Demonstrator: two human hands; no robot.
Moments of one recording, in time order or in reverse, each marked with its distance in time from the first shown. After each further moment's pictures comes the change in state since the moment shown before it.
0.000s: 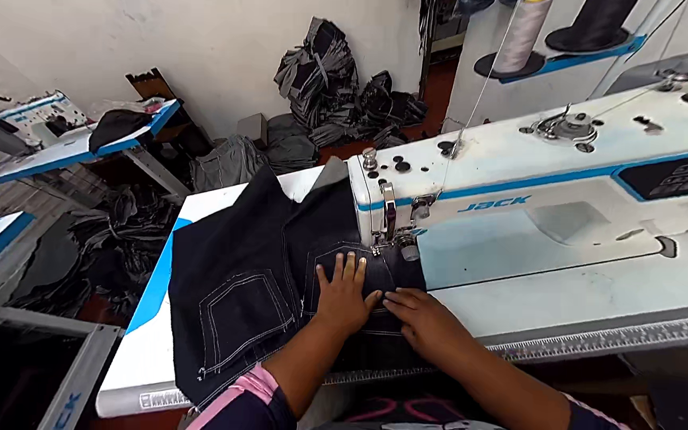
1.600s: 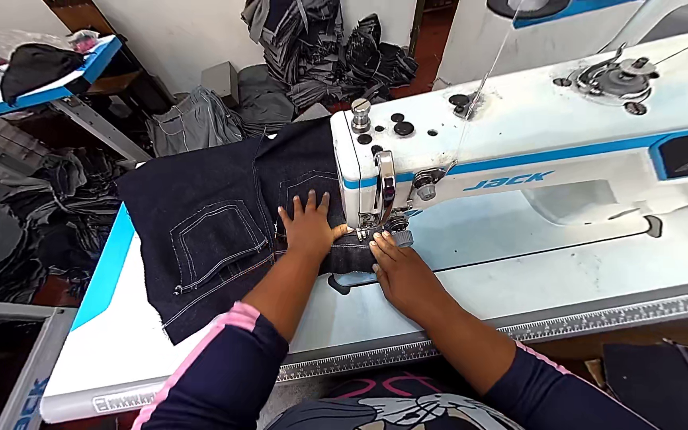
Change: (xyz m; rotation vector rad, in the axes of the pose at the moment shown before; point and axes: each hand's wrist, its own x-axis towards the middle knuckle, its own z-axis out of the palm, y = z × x) left_hand 0.078 -0.027 -0.046 -0.095 0.217 -0.148; right_hand 0.048 0.031 0.010 -0.178 0.189 0.074
